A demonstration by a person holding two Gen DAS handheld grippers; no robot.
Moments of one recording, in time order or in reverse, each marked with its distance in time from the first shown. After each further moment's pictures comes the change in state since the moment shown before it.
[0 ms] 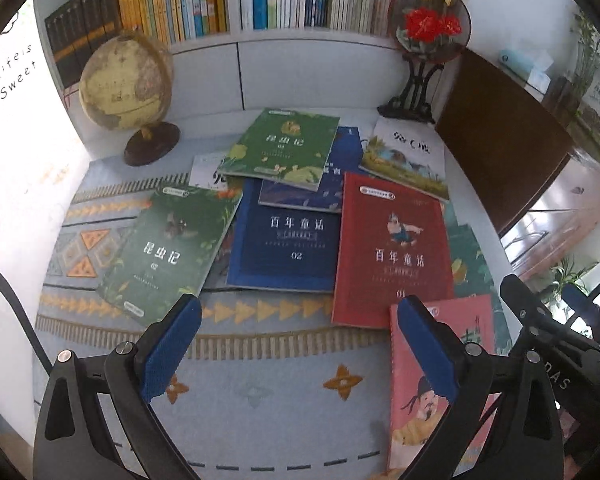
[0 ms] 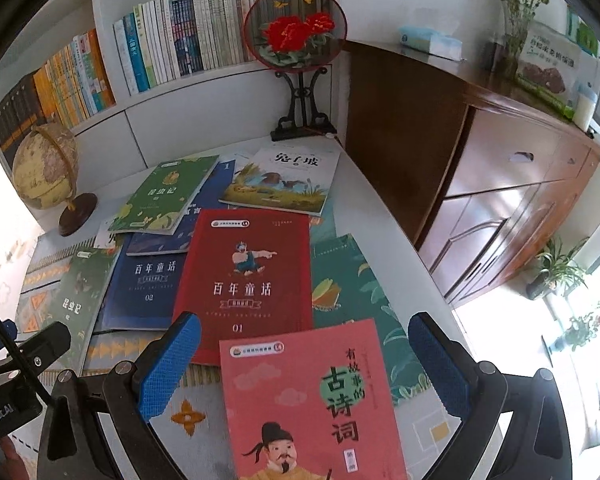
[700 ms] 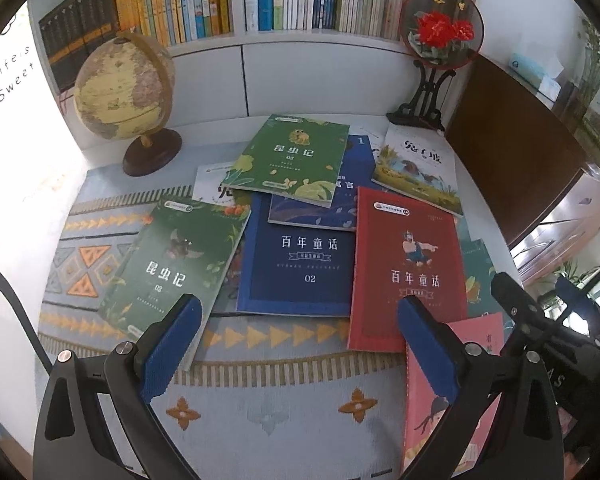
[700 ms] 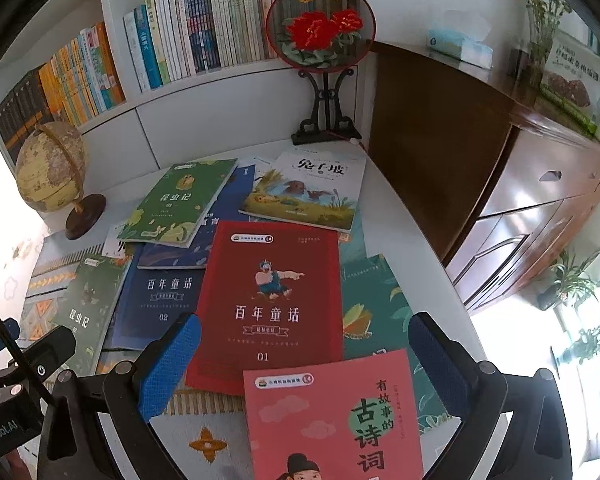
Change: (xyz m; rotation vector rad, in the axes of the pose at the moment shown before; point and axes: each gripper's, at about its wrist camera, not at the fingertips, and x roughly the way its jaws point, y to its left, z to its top) left arm 0.023 0.018 0.027 0.006 0.011 -0.009; right arm 0.032 0.027 0.020 -0.029 0.060 0.019
